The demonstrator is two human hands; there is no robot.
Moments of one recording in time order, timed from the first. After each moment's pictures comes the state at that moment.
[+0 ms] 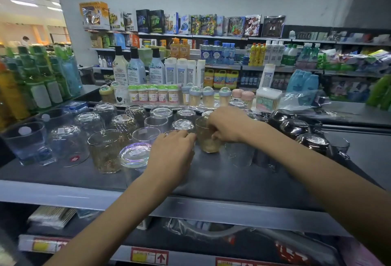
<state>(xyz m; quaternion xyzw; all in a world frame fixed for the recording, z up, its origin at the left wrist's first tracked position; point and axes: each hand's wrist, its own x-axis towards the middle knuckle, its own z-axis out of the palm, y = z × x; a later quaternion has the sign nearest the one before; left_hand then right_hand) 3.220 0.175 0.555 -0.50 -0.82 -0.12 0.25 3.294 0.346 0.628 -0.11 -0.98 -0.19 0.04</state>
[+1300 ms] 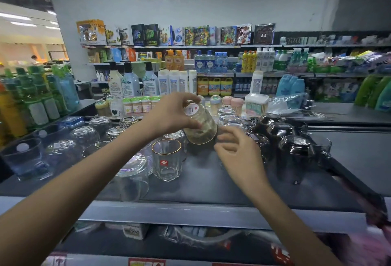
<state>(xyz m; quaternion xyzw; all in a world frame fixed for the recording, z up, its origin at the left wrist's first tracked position) 3.206 0.207 0.666 -0.55 -0.77 -0.33 0.06 3.379 0.298 0.571 -0.24 -0.76 0.44 0.43</state>
